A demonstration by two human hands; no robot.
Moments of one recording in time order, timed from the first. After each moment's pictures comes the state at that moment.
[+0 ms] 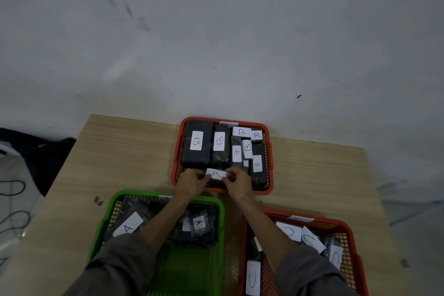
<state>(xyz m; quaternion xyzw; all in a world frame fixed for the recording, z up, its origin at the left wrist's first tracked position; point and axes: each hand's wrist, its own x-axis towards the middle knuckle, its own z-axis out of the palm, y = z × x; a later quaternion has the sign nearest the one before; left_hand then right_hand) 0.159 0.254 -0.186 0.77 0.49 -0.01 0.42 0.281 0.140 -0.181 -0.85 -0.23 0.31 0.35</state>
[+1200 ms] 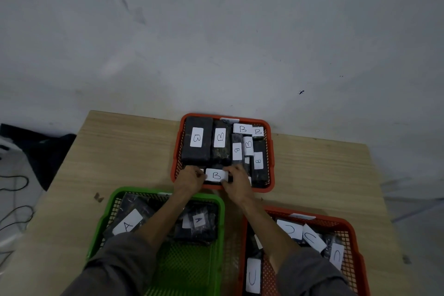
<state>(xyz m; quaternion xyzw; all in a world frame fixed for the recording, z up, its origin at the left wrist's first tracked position) 0.160 0.259 -0.191 0.76 0.51 -0.03 0.40 0.281 0.132 -0.188 -0.84 -0.35 0.31 0.27</state>
